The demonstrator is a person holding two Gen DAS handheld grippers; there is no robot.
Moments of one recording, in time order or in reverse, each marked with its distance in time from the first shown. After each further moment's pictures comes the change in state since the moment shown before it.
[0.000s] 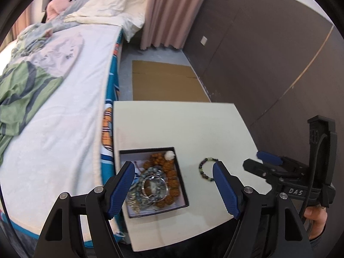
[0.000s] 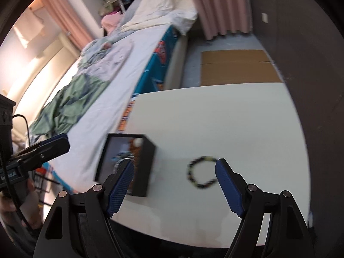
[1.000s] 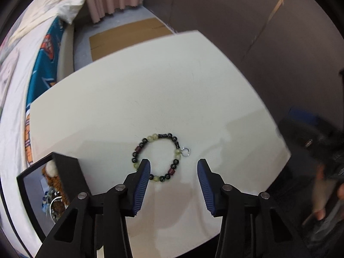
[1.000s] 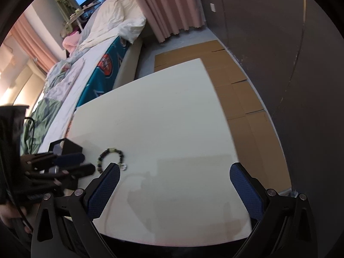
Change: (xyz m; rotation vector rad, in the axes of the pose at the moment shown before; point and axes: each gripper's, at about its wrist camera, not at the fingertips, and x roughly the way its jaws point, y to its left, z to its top) left arm 0.161 -0.134 -0.025 0.313 0.330 0.046; right arm -0.014 -0.153 -0.039 0.188 -0.044 -0.107
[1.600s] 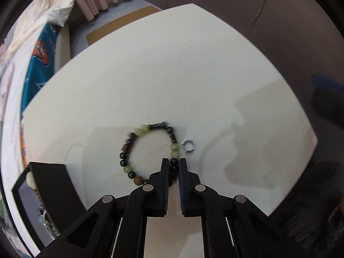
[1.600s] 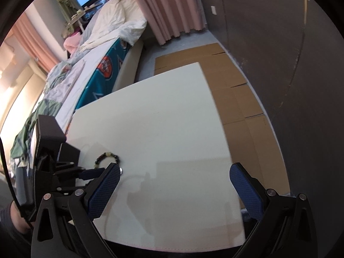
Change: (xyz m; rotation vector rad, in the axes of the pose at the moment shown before) left arm 0.040 -0.007 0.003 0.057 0.073 0.076; right arm 0.008 0.005 0.004 -0.041 0.009 0.006
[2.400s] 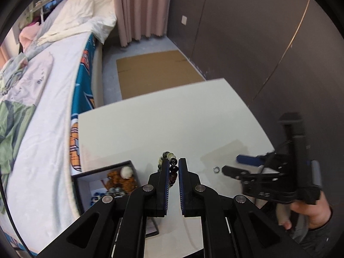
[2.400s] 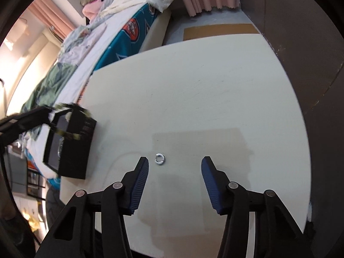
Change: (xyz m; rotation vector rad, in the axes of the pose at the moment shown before) left arm -0.127 0.077 -0.031 -0.191 -0.310 -0.009; right arm 0.075 0.070 -0.008 -0.118 0.189 0.091
